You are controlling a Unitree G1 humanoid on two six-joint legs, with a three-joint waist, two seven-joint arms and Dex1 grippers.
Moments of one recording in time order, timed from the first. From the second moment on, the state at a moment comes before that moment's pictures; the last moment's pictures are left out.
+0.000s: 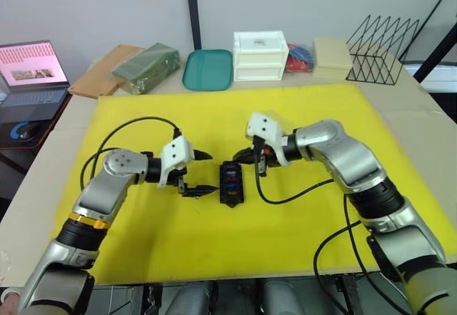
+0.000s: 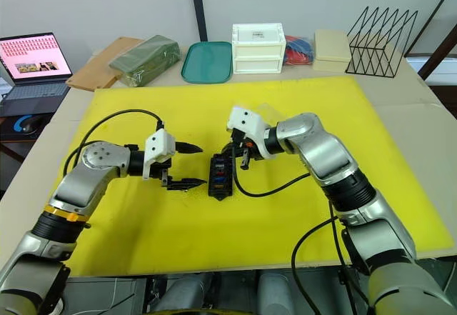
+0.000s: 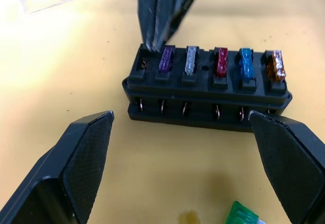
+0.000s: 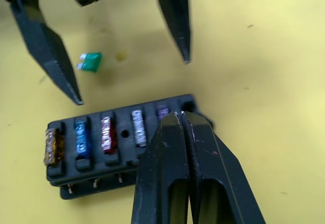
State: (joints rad) left arm -0.49 0.62 -0.18 0.00 -0.26 0.27 -1.17; right arm -0.81 -0.58 0.36 -0.08 0.21 0.78 1.05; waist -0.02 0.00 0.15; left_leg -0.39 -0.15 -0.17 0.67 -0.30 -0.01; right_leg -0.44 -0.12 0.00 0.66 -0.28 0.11
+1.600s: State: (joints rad) left arm -0.49 0.80 -0.05 0.04 -0.75 1.29 -1.23; right arm -0.55 -0.99 0.12 -0.56 0.45 0.78 1.12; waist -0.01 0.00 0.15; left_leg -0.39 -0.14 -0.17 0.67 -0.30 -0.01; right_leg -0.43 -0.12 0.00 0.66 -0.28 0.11
